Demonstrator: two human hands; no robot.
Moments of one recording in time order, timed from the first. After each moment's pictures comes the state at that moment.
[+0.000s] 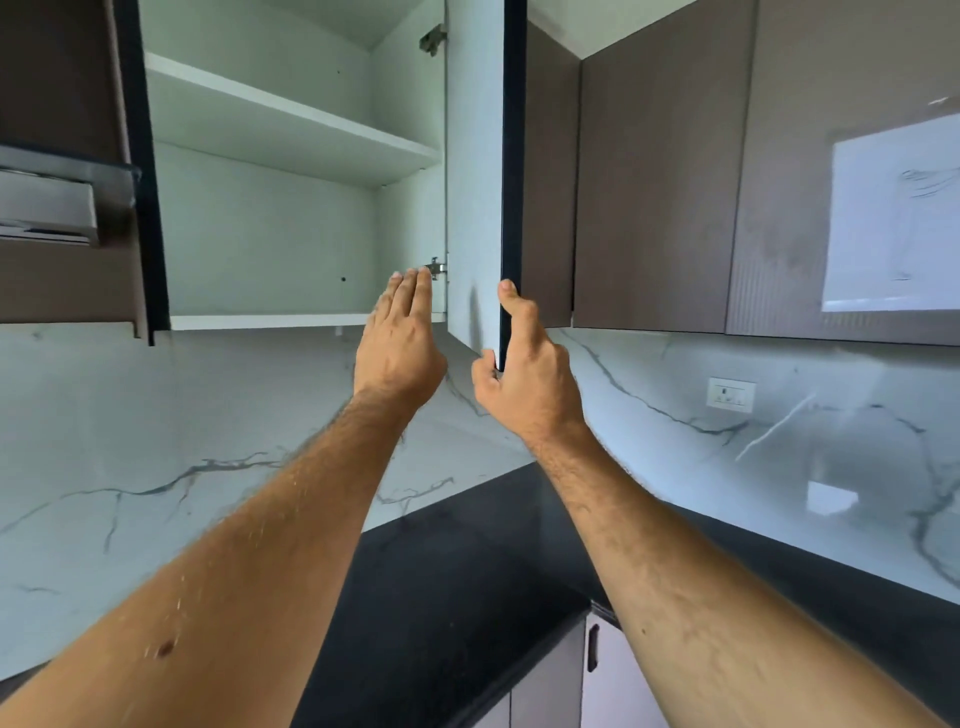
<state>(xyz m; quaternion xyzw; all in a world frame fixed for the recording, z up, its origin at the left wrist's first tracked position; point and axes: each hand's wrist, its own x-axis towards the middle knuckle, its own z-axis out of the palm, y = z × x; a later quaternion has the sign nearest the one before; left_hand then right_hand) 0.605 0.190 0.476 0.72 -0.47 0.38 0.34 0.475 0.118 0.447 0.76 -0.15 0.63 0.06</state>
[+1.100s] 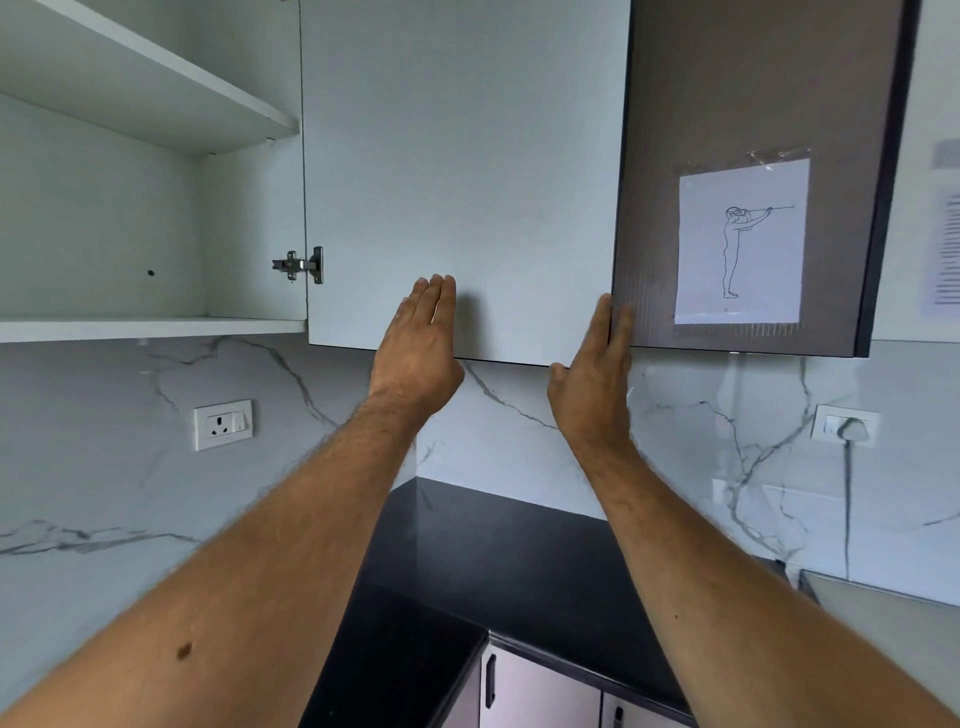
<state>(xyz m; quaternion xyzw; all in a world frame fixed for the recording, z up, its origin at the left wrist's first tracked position) 0.588 0.040 0.479 0.61 -0.62 0.31 0.38 0.414 -0.028 0.441 0.65 -0.45 0.60 0.11</state>
